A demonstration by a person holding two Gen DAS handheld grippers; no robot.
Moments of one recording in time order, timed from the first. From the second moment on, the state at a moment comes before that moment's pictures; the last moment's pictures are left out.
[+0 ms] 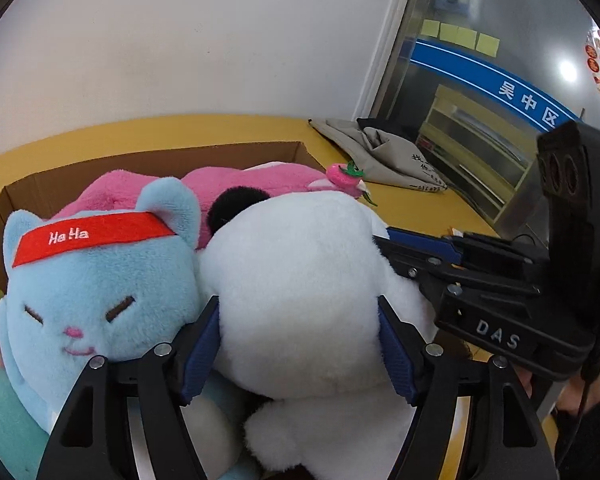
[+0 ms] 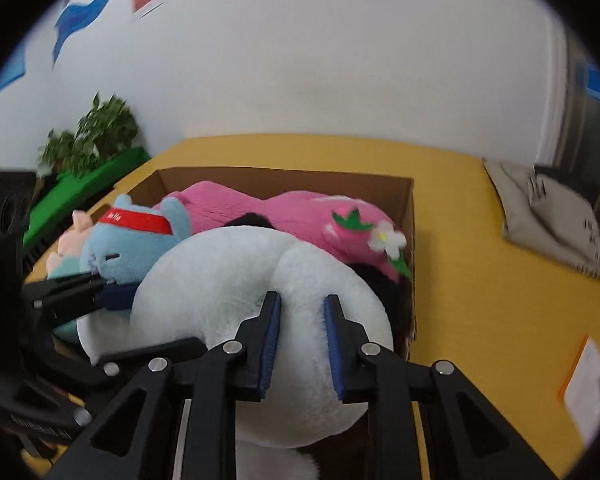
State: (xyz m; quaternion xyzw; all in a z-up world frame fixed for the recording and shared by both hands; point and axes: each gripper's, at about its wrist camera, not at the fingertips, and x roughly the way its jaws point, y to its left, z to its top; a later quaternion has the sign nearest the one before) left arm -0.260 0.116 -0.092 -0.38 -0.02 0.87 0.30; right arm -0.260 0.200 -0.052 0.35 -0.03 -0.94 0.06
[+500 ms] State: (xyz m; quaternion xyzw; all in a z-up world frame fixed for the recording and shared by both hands) left arm -0.262 0.110 -0.106 -0.38 -0.06 0.87 0.31; right arm -0.191 0.180 -0.056 0.38 -0.05 -0.92 0.06
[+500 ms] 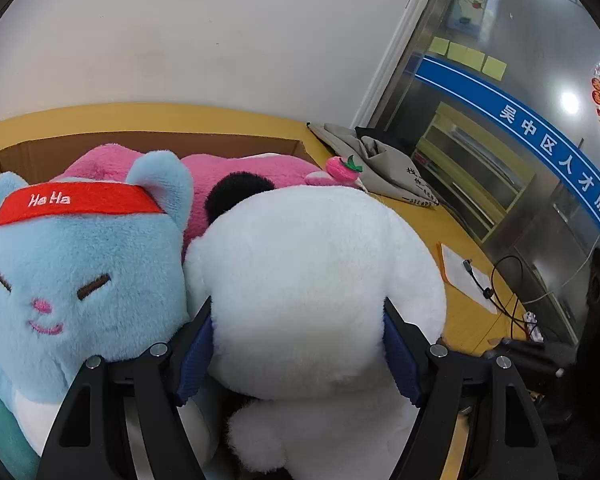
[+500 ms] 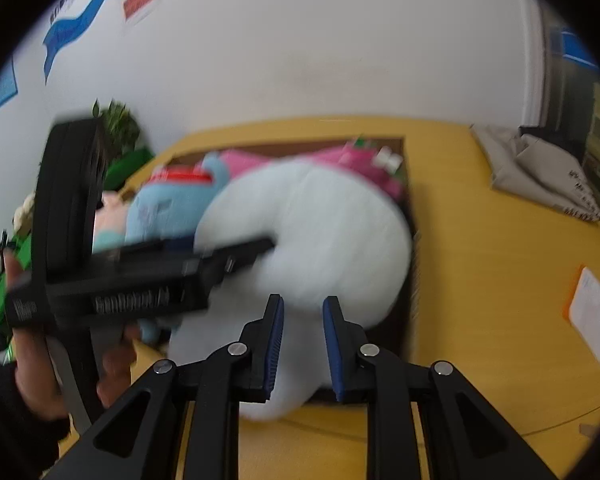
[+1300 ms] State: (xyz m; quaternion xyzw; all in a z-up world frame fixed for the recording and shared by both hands) left arm -0.165 0.014 -0.067 -0.36 -0.03 0.91 0.22; right arm -0.142 0.150 -0.014 0.35 -0.05 -0.93 -0.02
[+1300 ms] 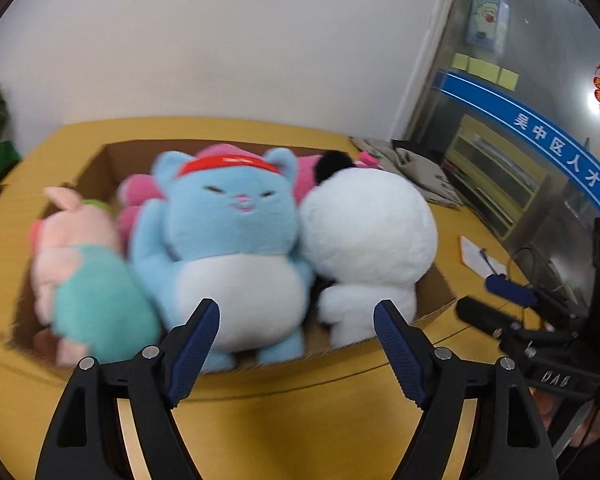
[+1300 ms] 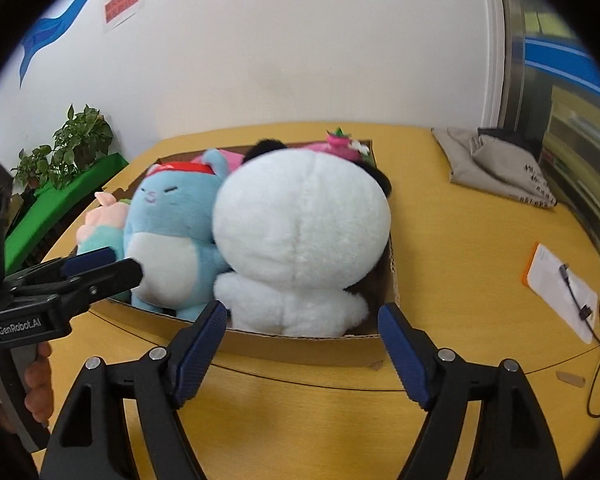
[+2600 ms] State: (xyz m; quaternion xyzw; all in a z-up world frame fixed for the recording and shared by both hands) left arm -0.079 -0.007 -0.049 -0.35 -0.01 0.91 0.22; right arm -0.082 0.105 0.000 0.33 -0.01 -0.94 -0.02
